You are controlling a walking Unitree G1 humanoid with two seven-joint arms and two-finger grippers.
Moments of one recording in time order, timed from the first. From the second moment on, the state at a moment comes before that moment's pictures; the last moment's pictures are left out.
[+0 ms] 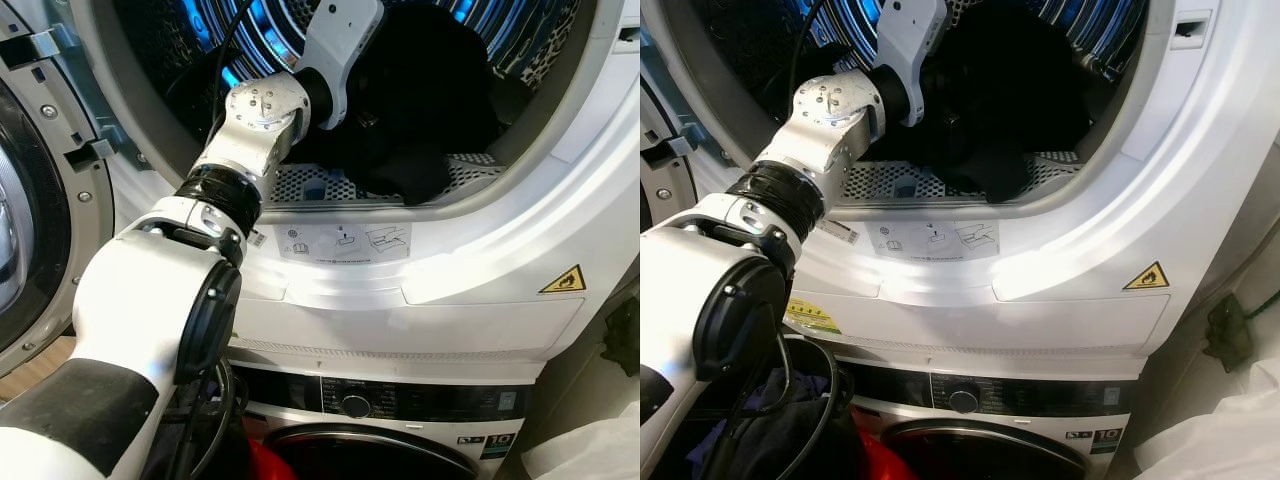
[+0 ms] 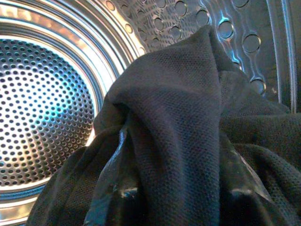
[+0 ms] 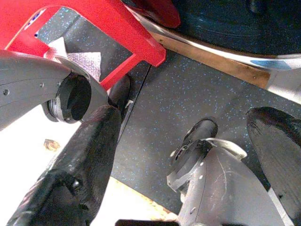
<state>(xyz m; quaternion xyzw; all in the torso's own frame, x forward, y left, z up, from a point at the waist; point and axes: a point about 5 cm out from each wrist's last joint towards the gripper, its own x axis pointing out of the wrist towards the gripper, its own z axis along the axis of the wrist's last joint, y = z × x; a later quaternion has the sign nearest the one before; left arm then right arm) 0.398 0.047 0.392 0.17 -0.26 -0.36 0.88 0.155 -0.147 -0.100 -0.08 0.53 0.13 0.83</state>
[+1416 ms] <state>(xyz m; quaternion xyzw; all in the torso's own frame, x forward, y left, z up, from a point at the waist) 0.387 0.073 0.404 0.22 -0.21 -0.50 0.81 0.153 -0.147 -0.101 -0.07 0.53 0.10 0.84</state>
